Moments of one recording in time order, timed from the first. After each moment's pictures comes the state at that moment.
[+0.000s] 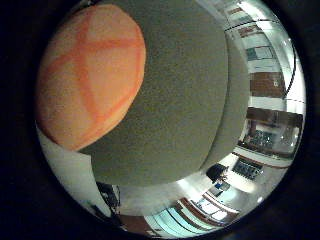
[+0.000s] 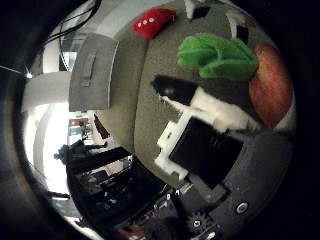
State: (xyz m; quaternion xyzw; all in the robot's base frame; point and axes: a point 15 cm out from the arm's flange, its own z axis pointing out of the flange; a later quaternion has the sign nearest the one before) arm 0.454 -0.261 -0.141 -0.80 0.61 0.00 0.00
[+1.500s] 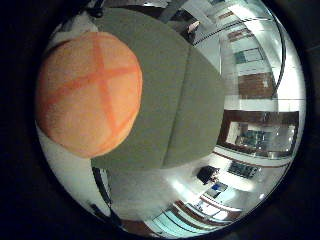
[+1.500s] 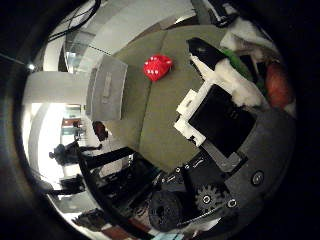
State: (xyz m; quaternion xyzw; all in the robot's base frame) arm 0.496 -0.285 0.047 -0.80 0.60 -0.06 0.01
